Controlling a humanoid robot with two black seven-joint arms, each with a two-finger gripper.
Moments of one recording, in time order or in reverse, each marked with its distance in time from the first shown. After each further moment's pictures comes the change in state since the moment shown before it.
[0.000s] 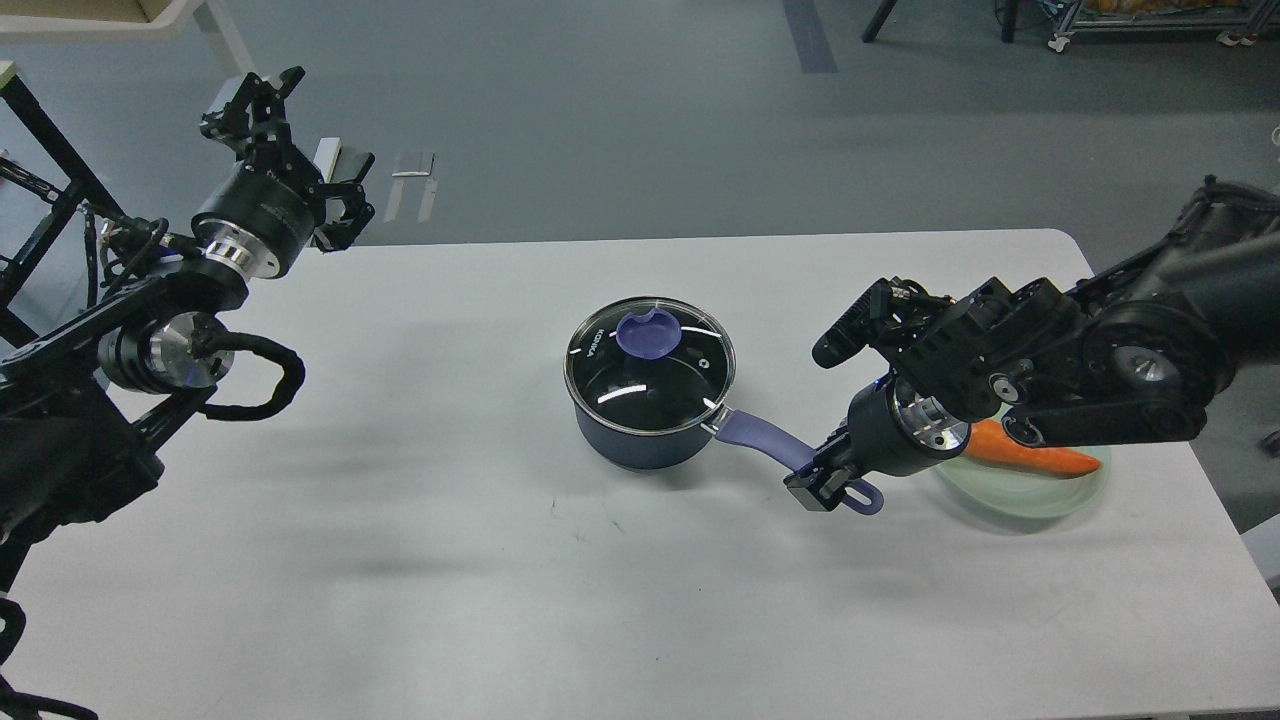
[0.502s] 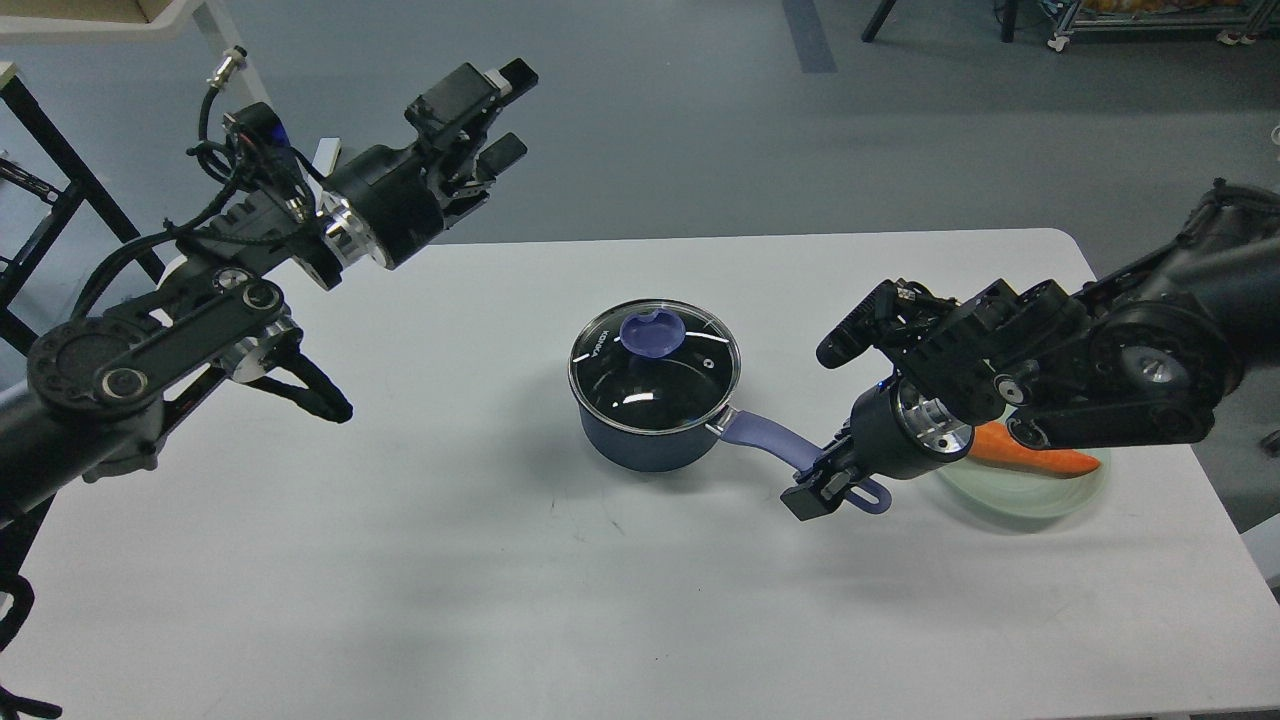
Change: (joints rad) left arm -0.058 -0.006 0.006 -0.309 0.900 0.074 0.001; right arm -0.002 -0.013 0.004 0.013 0.006 0.001 0.001
